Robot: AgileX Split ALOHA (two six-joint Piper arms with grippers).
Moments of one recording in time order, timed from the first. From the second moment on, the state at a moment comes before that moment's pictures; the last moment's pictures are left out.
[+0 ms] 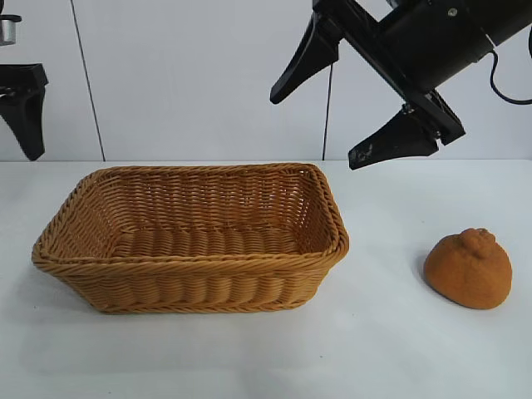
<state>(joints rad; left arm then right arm) 0.01 1.95 -1.60 -0.12 1.18 0.08 0.32 1.64 -1.10 0.87 0.72 -0.34</state>
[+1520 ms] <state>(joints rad) 0.00 0.32 -0.50 -0.05 1.08 0.05 0.32 1.64 -1.10 0.86 0.72 -0.34</state>
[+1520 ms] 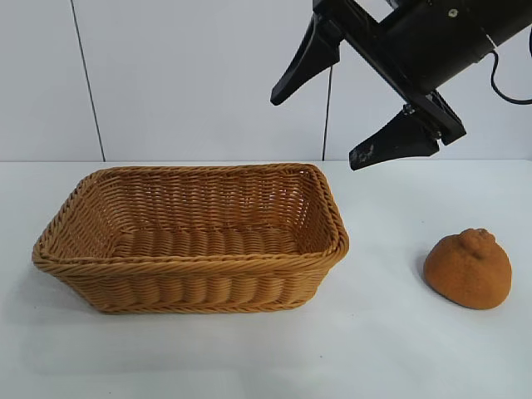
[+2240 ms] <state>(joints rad) 0.00 0.00 -0.50 -0.05 1.07 0.03 0.31 1.64 -1.32 0.28 0.94 0.00</state>
